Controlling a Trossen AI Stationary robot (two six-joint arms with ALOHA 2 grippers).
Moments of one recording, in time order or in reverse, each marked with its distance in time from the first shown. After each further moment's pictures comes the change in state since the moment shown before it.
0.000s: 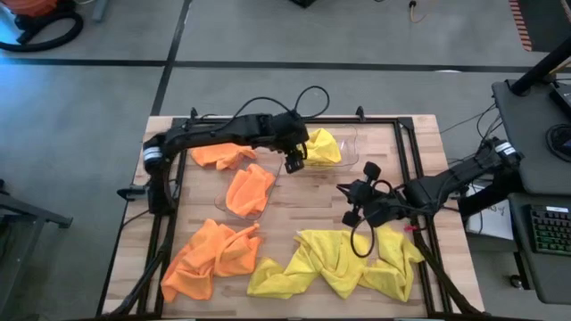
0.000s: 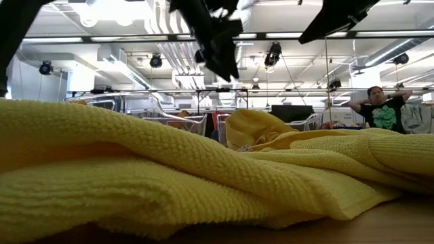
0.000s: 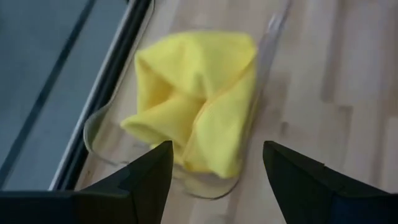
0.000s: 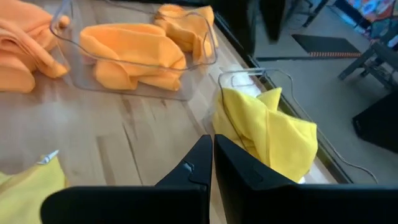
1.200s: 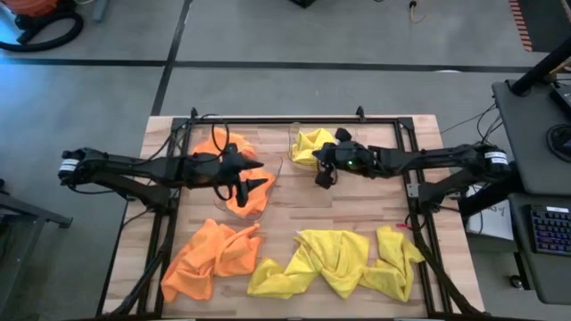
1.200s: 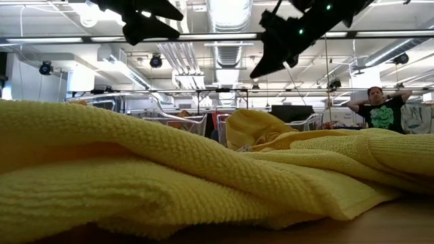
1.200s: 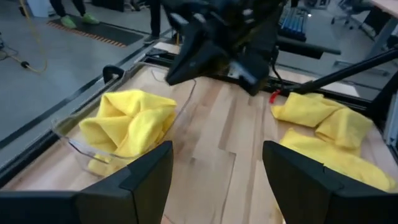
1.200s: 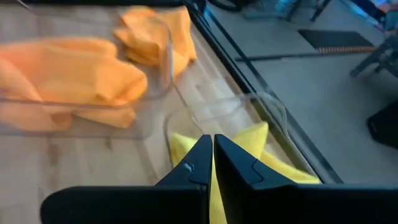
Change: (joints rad) left arm -0.300 -0.823 -0.958 0.698 -0.134 -0.276; right arm -0.550 0.183 -0.011 0.467 -0.447 -0.406
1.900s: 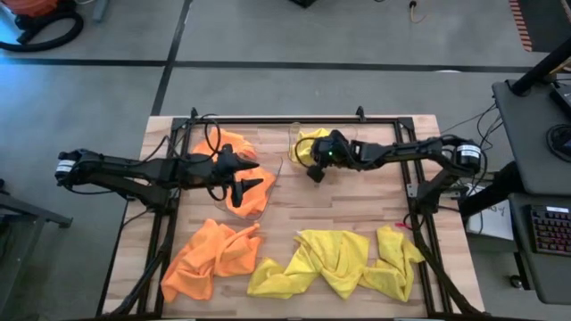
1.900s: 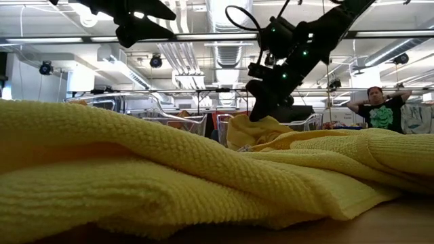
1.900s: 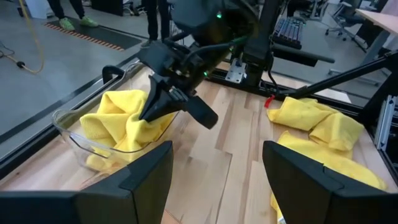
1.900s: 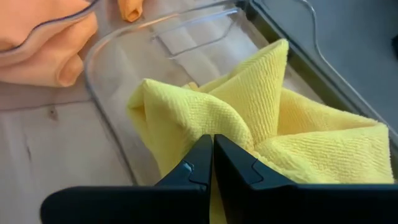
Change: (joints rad) left arm -0.006 -0.067 -0.064 0.031 0.000 -0.021; right arm -0.166 0.245 0.000 0.054 -0.119 0.143
